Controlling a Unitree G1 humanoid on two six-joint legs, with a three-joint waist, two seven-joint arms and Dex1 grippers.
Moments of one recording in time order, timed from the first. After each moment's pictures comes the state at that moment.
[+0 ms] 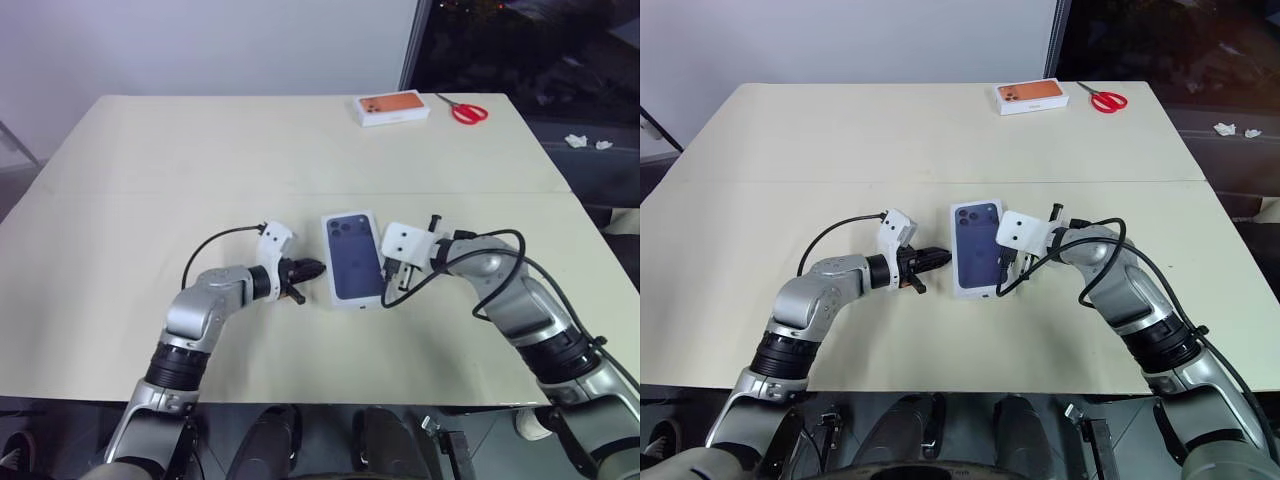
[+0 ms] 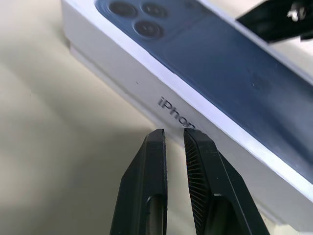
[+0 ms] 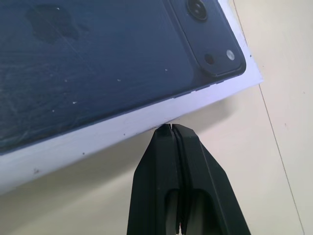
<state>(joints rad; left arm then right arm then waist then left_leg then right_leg) -0.44 0.28 -0.12 -0.01 -0.35 0.75 -0.70 -0.52 -0.69 0.34 -0.13 -0.24 0.44 0.81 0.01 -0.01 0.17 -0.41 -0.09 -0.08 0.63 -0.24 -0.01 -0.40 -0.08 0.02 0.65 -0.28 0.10</state>
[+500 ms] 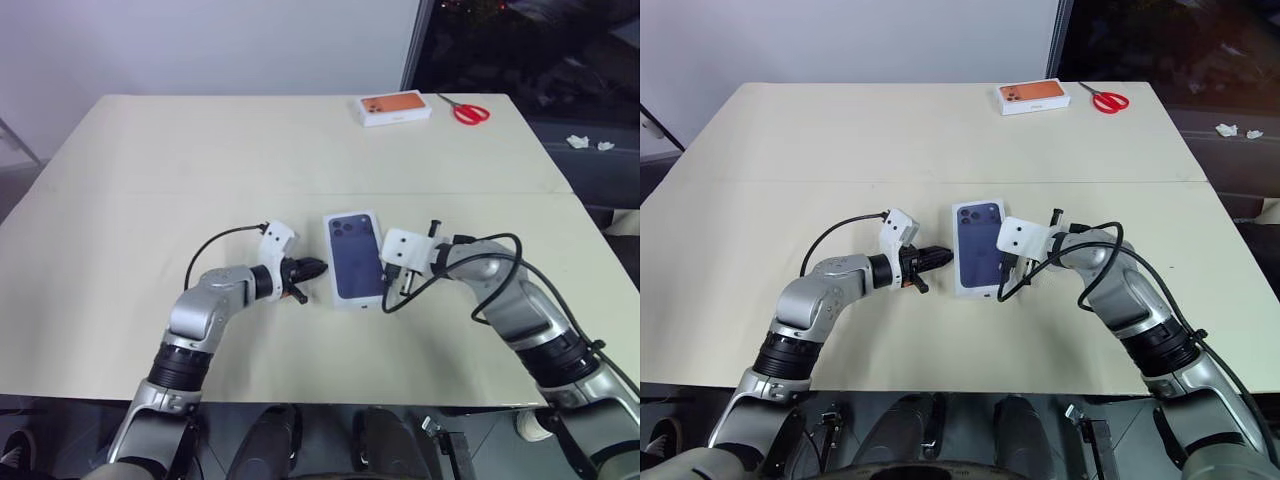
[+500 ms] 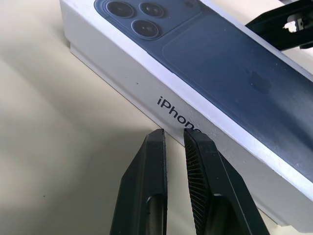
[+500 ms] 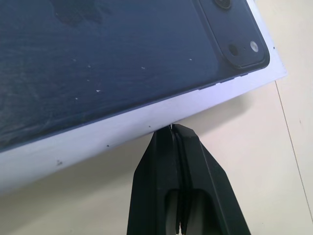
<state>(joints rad) -0.44 0.26 -0.11 -0.01 -0.35 0.74 -0.69 -0.51 -0.68 0.34 -0.13 -0.27 0.44 0.83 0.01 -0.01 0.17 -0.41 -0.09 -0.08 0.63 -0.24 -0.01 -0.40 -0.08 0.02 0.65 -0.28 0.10</state>
